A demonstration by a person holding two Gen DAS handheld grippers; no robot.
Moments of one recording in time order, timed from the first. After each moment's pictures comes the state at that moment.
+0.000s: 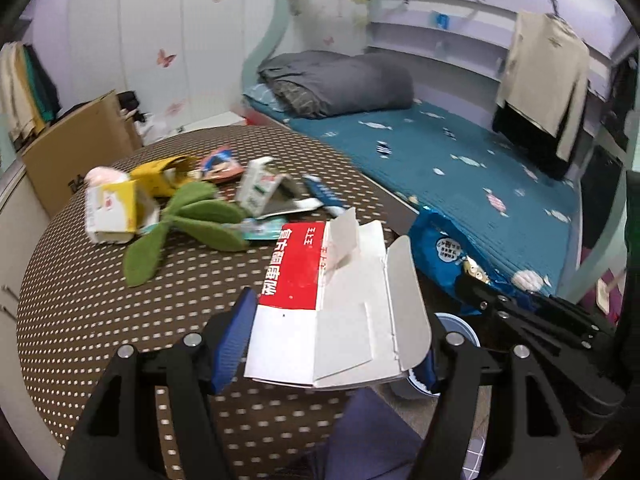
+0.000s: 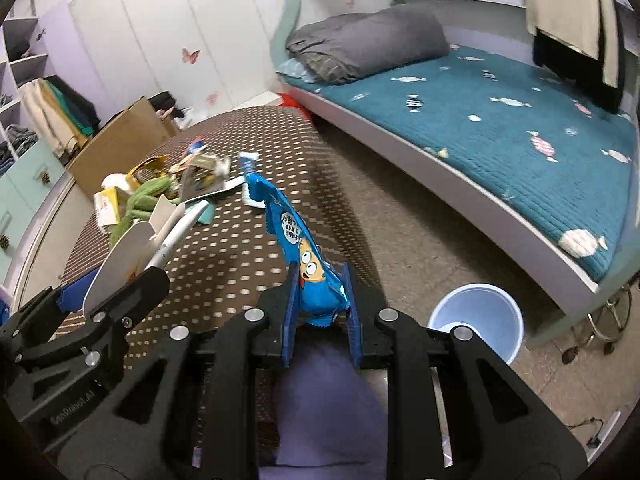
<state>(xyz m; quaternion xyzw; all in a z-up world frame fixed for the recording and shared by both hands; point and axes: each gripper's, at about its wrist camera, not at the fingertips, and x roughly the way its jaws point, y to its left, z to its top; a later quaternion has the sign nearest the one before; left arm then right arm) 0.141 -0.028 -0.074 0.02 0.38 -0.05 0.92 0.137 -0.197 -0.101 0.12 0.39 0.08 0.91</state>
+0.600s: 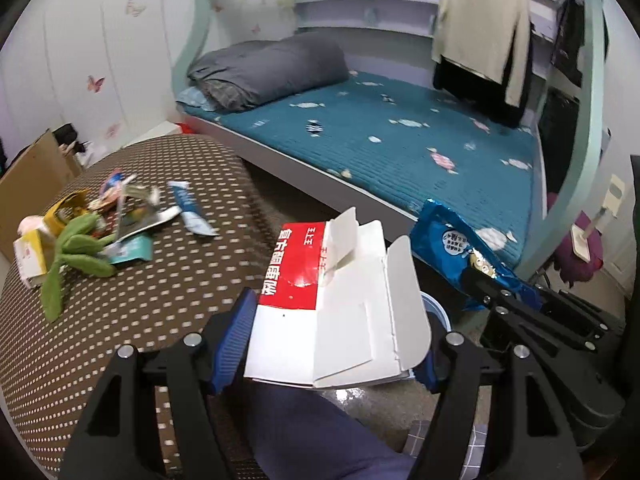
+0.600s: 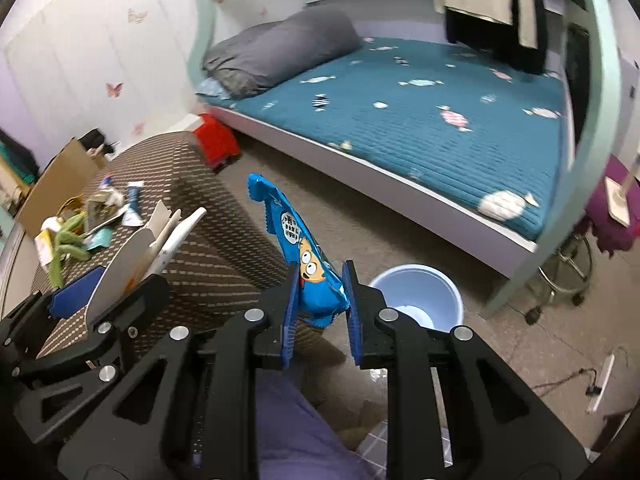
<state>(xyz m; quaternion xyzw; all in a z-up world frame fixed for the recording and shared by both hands) 0.147 -0.134 -0.096 0.09 0.40 -0.14 0.90 0.109 -0.291 -0.121 0.17 0.40 -0.05 0.90</state>
